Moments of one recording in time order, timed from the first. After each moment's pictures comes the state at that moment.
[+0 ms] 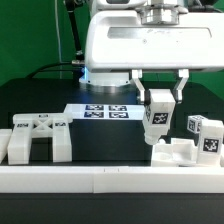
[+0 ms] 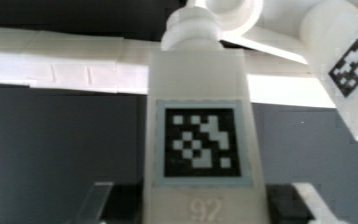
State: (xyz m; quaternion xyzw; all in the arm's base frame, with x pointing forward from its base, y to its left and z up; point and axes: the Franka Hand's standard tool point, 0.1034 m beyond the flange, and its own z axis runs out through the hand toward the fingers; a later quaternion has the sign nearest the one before) arm 0.635 0.035 0.122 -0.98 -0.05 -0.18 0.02
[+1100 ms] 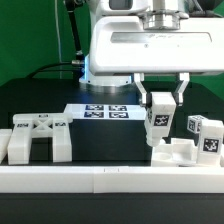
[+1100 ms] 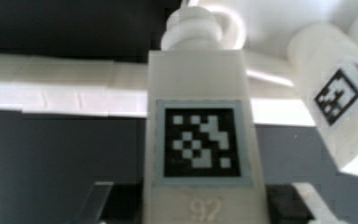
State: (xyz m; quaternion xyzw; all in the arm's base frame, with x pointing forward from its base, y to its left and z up) arm 0.625 0.035 0.111 -0.97 -0.05 -0.23 0.00
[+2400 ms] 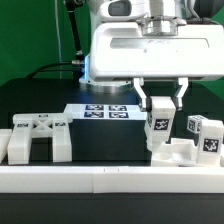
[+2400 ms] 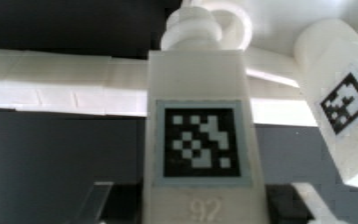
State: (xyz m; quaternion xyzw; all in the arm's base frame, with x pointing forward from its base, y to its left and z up) arm 0.627 0.042 0.106 -0.97 -0.05 -0.23 0.01
